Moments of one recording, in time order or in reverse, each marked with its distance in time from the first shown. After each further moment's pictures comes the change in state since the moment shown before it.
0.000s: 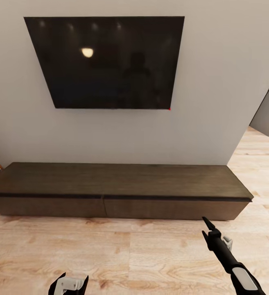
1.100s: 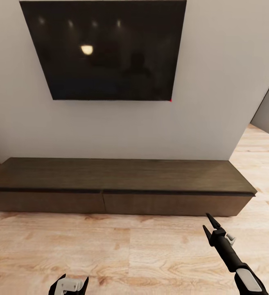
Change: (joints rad) left arm 0.000 -0.002 0.000 0.011 0.001 -0.002 0.000; right arm 0.005 -0.013 -0.027 -0.011 0.003 0.072 0.160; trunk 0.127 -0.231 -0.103
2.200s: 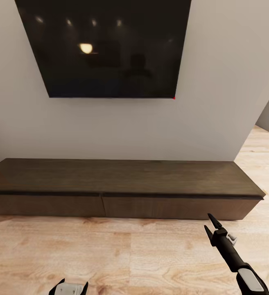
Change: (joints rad) left arm 0.024 0.000 -0.001 -0.005 -0.002 0.000 0.000; right arm -0.002 -0.013 0.000 0.005 0.000 0.001 0.000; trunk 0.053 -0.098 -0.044
